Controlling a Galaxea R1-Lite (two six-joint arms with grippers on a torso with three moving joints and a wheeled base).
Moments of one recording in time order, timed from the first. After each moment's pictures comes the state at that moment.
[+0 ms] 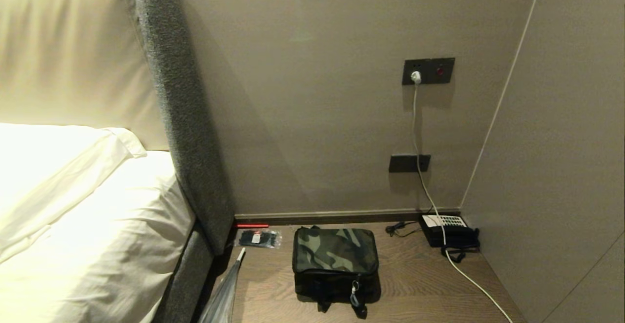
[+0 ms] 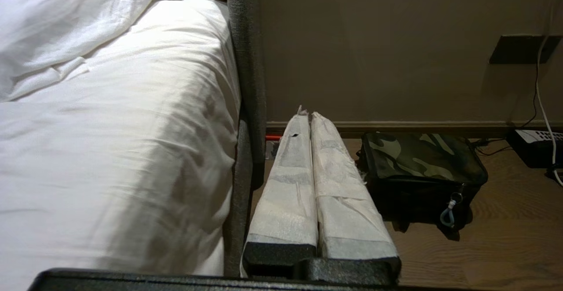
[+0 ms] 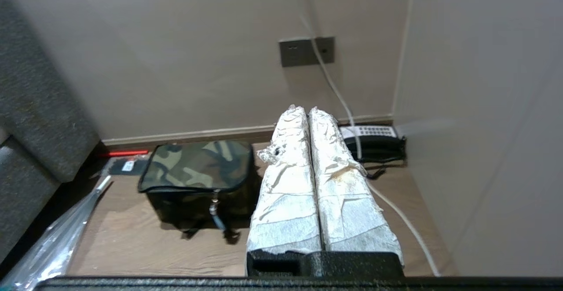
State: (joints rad) left arm 0.00 0.00 0.00 0.01 0.00 0.04; right arm 0.00 0.00 0.00 -0.04 -0.02 0.06
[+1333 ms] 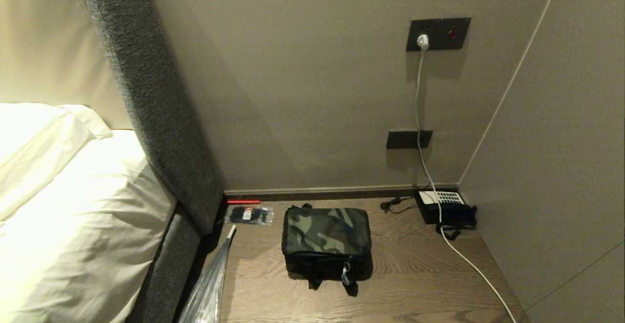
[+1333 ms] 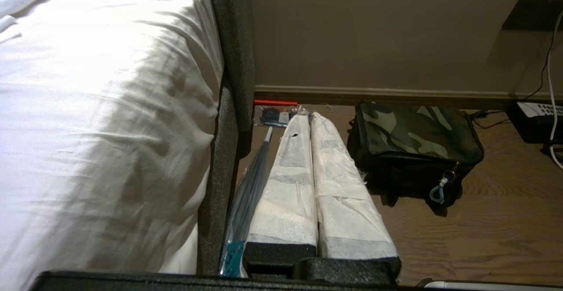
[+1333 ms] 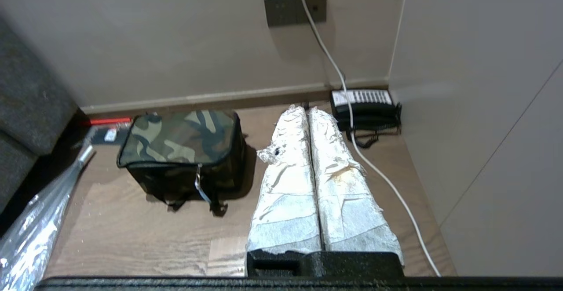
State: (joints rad) left arm 0.00 0.00 0.00 0.01 0.00 0.00; right arm 0.00 0.00 0.00 -0.04 -0.02 0.06
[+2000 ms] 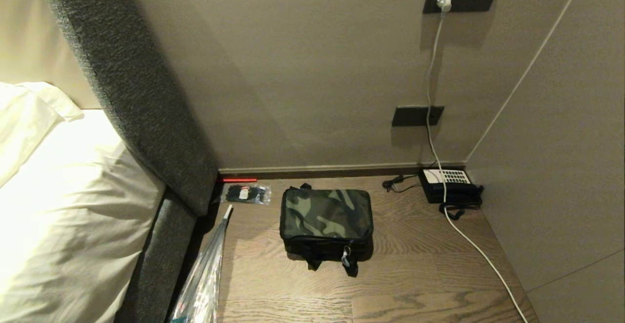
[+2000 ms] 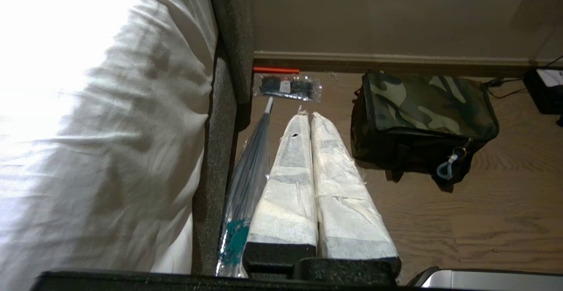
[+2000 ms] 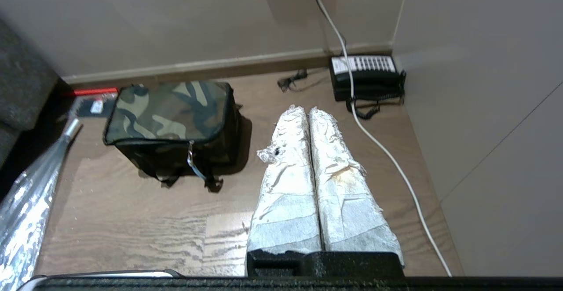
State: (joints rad) left arm 0.00 0.00 0.00 0.01 0.01 0.00; right arm 0.00 0.00 0.00 -0.04 -0.02 0.06
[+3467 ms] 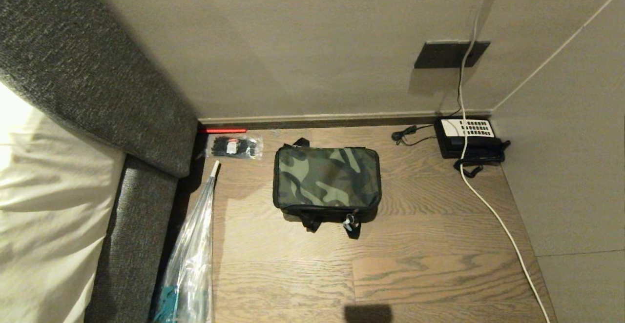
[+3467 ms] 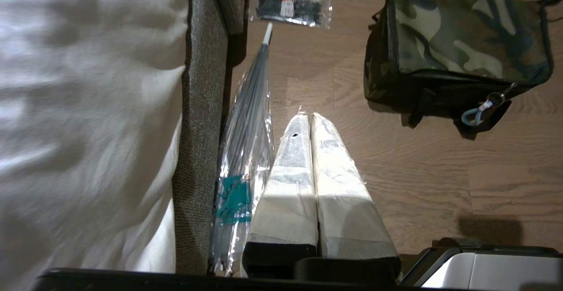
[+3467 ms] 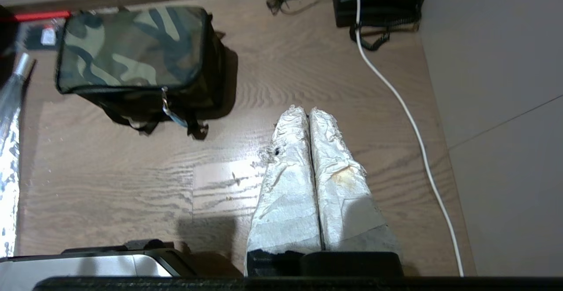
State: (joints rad) left arm 0.00 0.00 0.00 0.01 0.01 0.00; right arm 0.00 0.00 0.00 -0.04 -0.02 0.06
